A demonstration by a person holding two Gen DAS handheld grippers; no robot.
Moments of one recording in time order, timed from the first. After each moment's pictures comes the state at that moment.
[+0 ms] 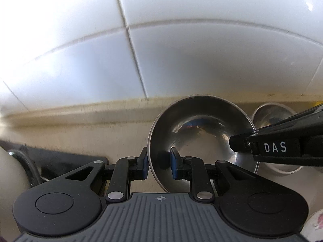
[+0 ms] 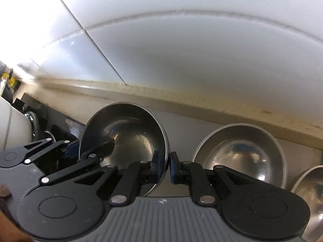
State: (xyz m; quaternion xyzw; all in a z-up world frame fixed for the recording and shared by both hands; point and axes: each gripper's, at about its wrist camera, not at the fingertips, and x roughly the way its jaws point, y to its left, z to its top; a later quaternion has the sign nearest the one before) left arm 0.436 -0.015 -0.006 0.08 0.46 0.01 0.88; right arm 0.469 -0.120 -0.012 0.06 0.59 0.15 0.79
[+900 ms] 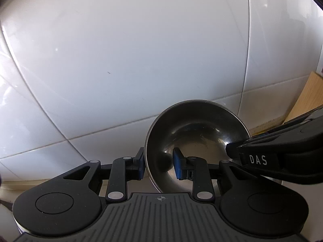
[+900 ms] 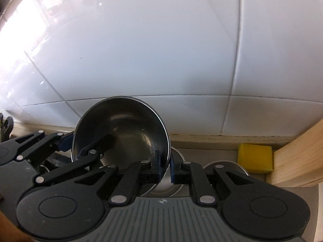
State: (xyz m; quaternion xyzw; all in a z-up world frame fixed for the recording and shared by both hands) left arm 0.417 -0.130 0.087 0.14 0.37 -0.10 0.91; right arm 0.427 -0.216 0.090 0.09 0.53 0.03 0.84
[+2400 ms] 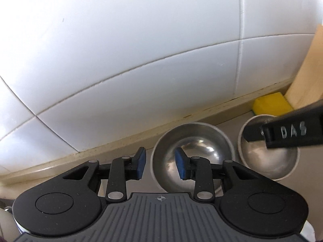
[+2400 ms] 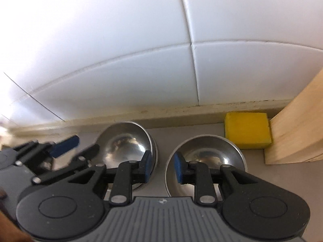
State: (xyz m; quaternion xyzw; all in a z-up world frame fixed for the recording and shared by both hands) left arm 0.423 -0.151 0.034 0.18 0.42 -0.10 0.88; right arm 0.421 -0.263 0.031 0.14 0.55 -0.01 0.82
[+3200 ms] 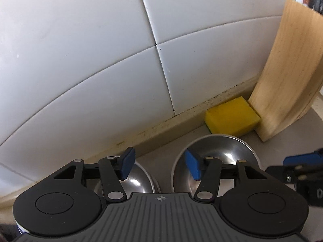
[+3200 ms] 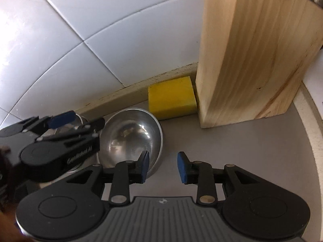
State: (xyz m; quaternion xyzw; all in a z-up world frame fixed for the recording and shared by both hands) left arm 0.441 -0.251 0.003 0.22 0.42 -0.16 0.87; right arm 0.355 -0.369 0.013 0.22 0.56 -0.07 0.80
